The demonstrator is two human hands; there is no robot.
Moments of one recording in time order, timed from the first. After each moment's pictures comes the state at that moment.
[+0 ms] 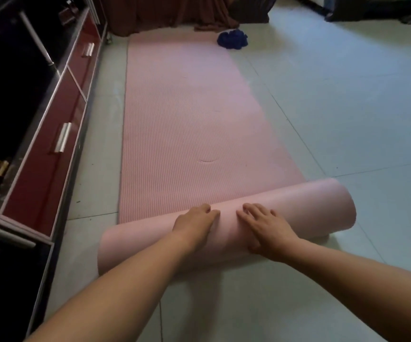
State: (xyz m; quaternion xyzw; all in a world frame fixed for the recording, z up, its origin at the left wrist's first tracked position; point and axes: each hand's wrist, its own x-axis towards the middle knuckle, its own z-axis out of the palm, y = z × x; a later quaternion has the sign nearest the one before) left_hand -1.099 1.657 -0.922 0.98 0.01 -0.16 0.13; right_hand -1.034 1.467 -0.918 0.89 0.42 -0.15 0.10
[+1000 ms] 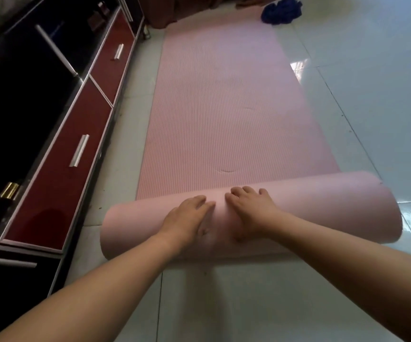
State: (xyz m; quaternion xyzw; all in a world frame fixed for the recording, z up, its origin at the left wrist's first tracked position) left_hand -1.034 1.690 -0.918 0.98 0.09 -0.17 0.06; right_hand -0.918 1.546 -0.924 0.84 0.51 -0.17 0.04
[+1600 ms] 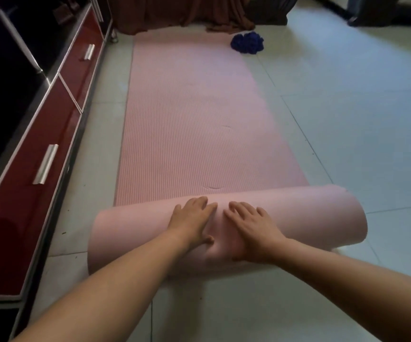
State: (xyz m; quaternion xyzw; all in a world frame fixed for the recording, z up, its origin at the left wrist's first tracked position) left_hand -0.993 1.722 -0.935 0.98 0.03 -0.16 0.09; right_hand -0.936 1.554 -0.916 0.87 0.44 -0.17 0.09
